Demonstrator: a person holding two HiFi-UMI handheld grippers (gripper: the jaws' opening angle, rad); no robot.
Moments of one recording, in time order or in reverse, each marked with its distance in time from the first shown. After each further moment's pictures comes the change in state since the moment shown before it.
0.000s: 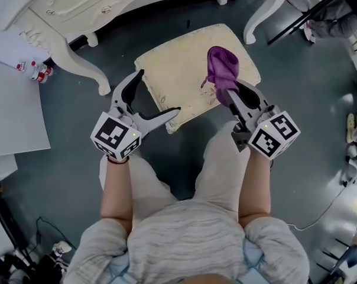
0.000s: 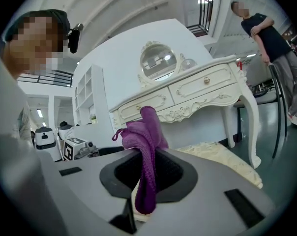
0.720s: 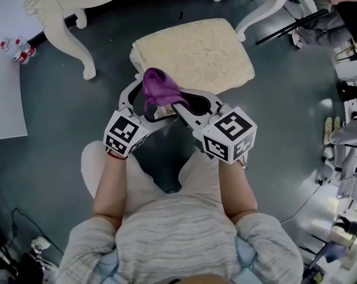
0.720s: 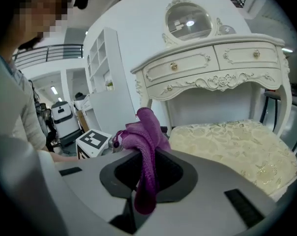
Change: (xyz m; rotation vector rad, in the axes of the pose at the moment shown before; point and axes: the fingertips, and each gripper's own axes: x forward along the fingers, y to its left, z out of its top) left arm -0.006 -0.034 -0.097 -0.090 0.107 -0.026; right arm 0.057 0.116 -0.082 -0.137 0.394 0.149
